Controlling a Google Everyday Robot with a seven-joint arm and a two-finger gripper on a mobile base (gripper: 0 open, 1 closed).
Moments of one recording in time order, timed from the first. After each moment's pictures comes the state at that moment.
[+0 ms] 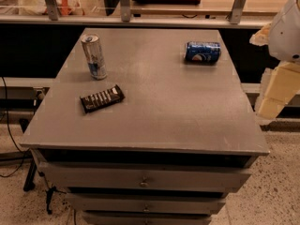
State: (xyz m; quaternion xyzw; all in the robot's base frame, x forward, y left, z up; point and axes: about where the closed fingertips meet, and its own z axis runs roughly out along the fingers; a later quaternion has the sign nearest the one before) arm 0.438 -0.216 0.978 -0.60 0.78 -0.04 0.16
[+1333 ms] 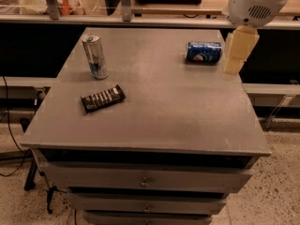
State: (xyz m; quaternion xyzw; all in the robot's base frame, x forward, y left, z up) arm 0.545 -0.191 0.991 -0.62 0.76 -0.08 0.17
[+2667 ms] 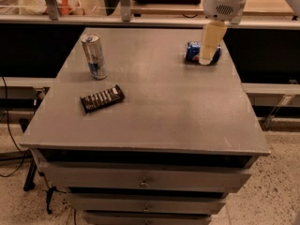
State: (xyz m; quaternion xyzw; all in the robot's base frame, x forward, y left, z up) arm 0.646 -0.174 0.970 -0.62 0.75 -0.12 0.20
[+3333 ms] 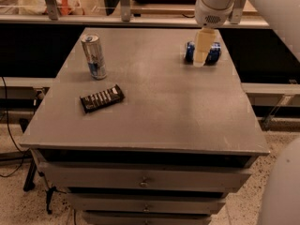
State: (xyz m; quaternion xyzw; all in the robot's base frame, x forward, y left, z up) arm 0.687 -0.170 0.937 -0.63 0.74 -0.13 0.19
